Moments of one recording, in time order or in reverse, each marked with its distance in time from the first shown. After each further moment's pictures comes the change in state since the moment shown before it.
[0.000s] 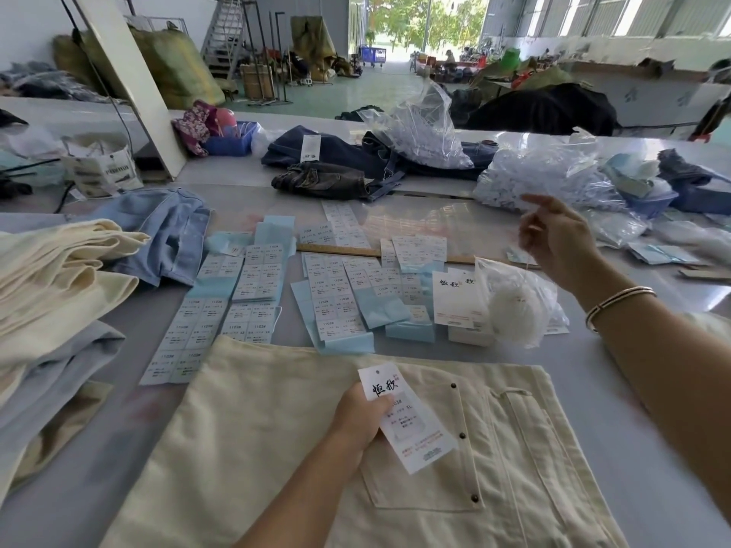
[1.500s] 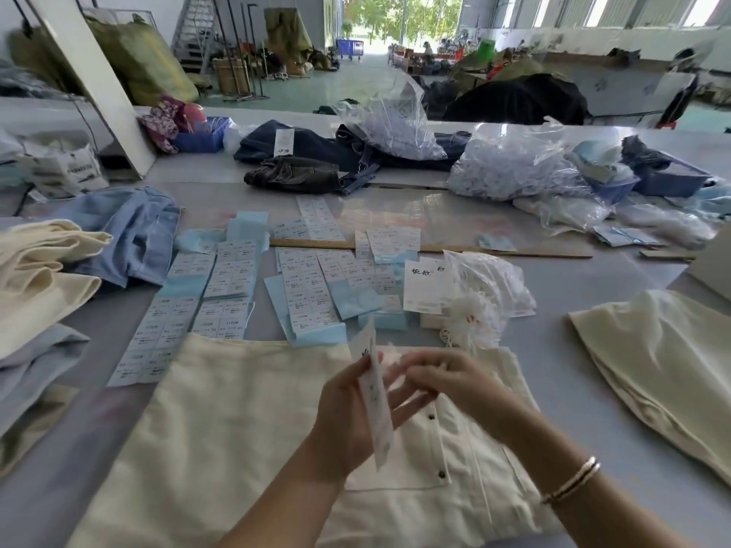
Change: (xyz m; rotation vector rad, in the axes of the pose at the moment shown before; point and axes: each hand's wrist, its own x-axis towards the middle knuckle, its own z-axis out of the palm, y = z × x) left_hand -0.037 0.023 0.020 -0.873 -0.686 -0.040; right_hand -0.197 0.056 0.040 -0.472 -0.529 0.272
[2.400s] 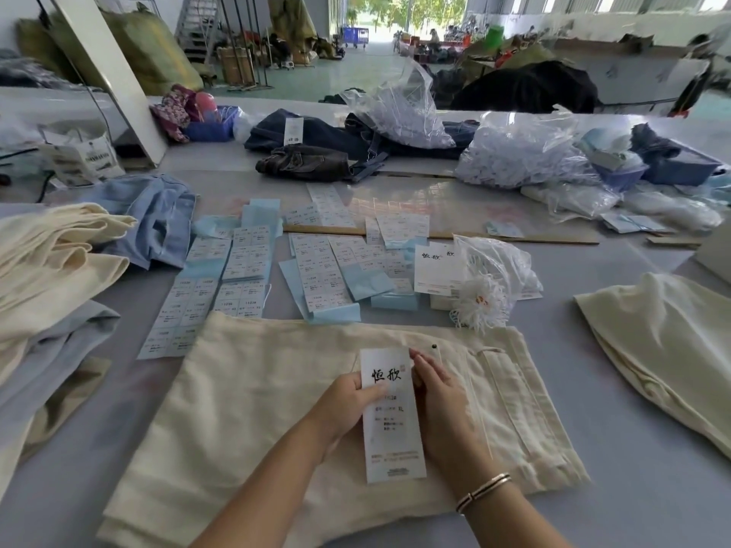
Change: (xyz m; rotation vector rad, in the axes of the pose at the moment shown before) left_hand -0.042 0.006 -0.026 0.951 0.347 -0.066; right_hand 0.007 0.060 0.080 0.929 0.471 0.131
